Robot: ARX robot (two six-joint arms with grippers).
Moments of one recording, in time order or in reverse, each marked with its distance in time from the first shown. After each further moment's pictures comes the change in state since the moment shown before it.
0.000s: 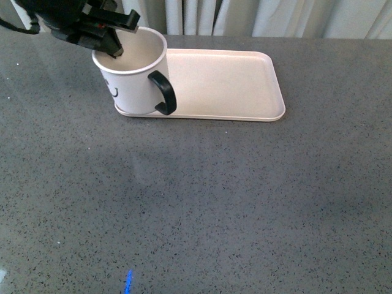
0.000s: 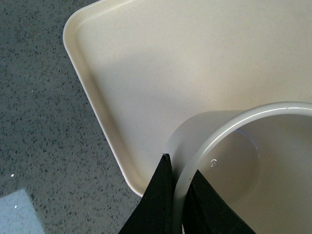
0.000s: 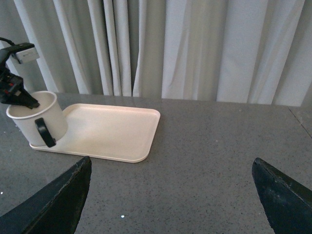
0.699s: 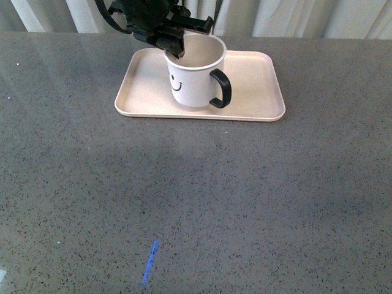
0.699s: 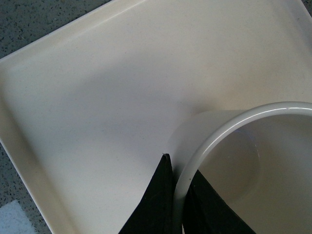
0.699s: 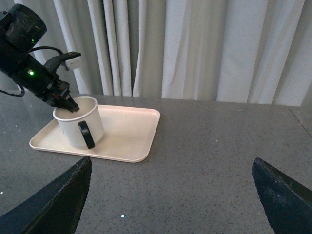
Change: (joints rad) left arm -0.103 0.275 0.403 -0.163 0.007 -0.026; right arm 0.000 0.000 0.000 0.000 0.000 0.000
